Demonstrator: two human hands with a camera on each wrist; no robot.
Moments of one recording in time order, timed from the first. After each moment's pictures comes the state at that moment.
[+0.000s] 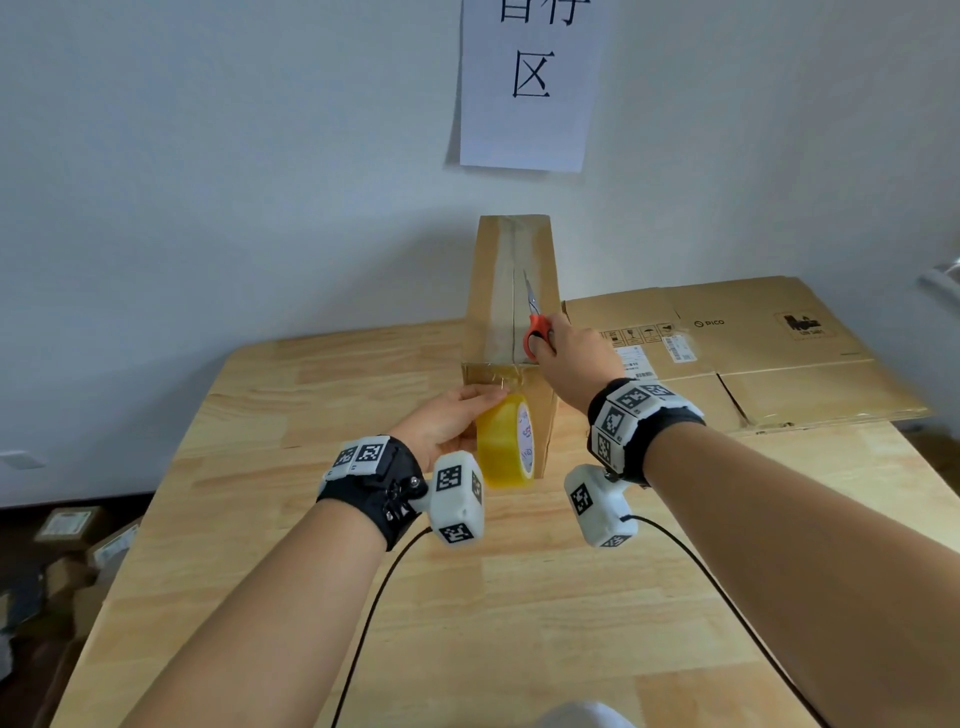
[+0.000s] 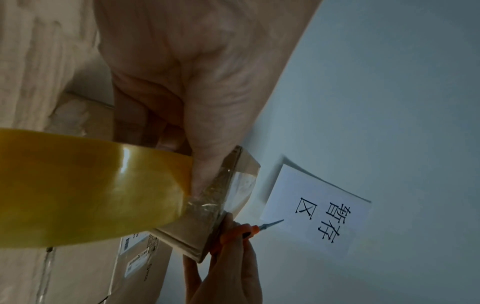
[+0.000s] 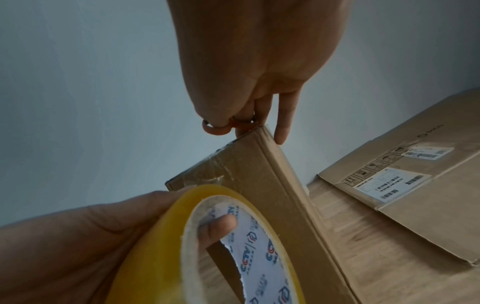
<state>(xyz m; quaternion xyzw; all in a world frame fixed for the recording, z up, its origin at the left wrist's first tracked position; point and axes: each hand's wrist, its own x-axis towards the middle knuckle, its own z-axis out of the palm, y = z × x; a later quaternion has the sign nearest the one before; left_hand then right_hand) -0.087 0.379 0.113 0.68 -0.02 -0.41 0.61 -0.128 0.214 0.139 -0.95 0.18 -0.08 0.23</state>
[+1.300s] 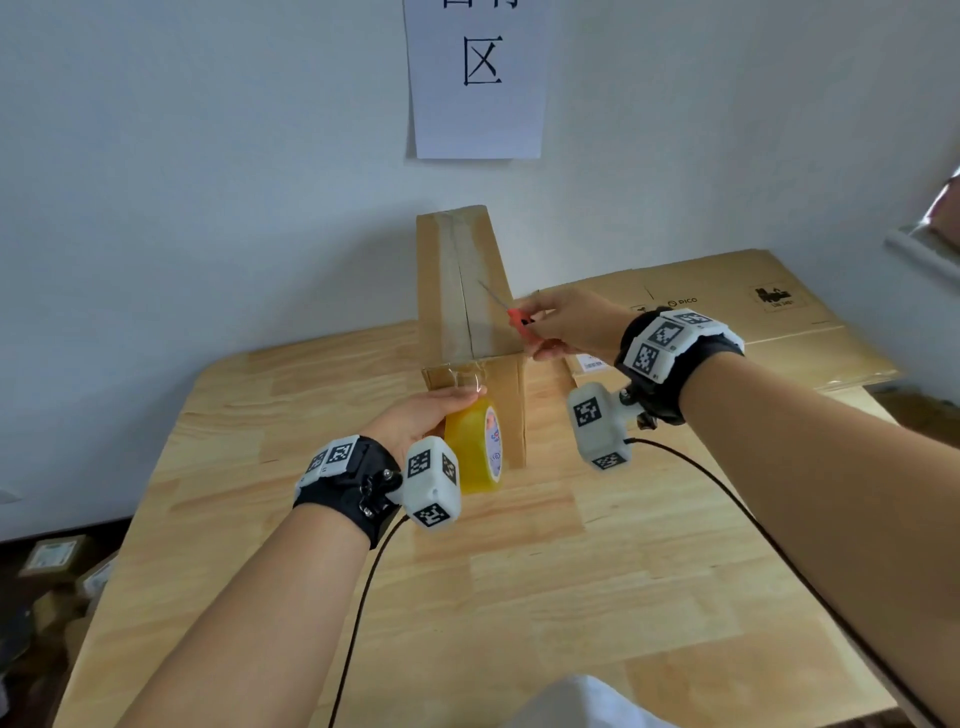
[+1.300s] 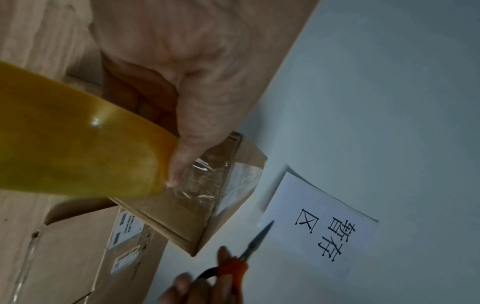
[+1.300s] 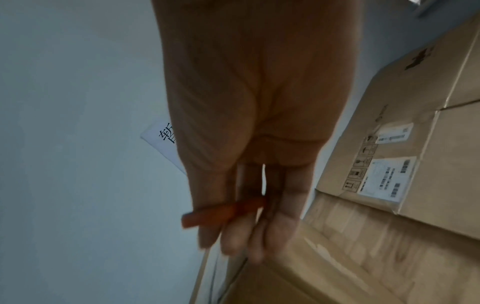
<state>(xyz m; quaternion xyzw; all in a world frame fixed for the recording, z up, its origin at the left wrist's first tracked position) -0.089 0.370 0.129 0.73 -0.01 -0.42 0.55 -0.138 0.167 0.183 -0.76 0.17 0.08 0.62</state>
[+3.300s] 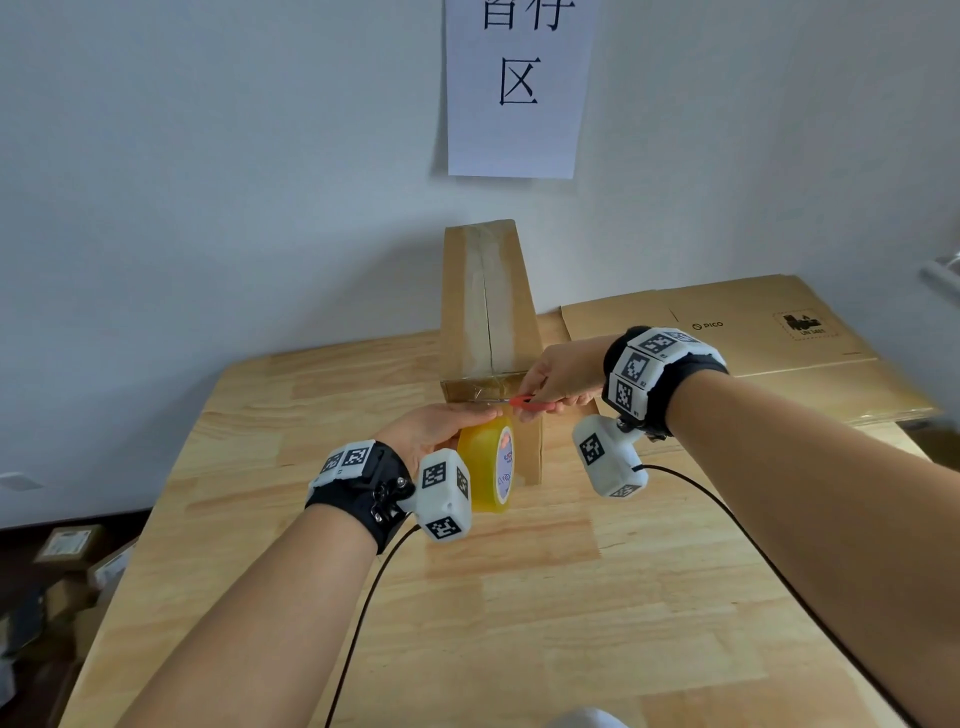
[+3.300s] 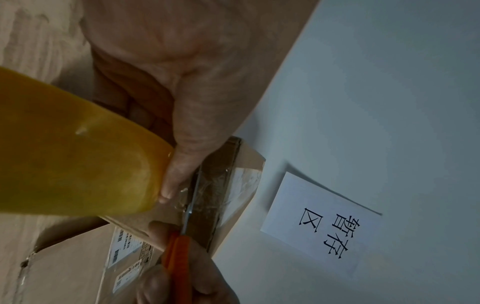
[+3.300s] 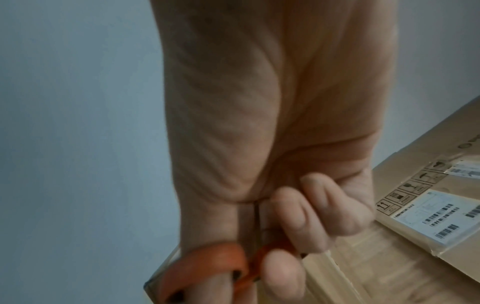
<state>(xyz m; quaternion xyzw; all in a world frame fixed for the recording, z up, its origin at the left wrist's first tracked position) -0.063 0.380 0.118 0.74 -0.04 -0.46 0.48 -0.109 0.182 0.171 -0.87 0.07 0.34 0.35</state>
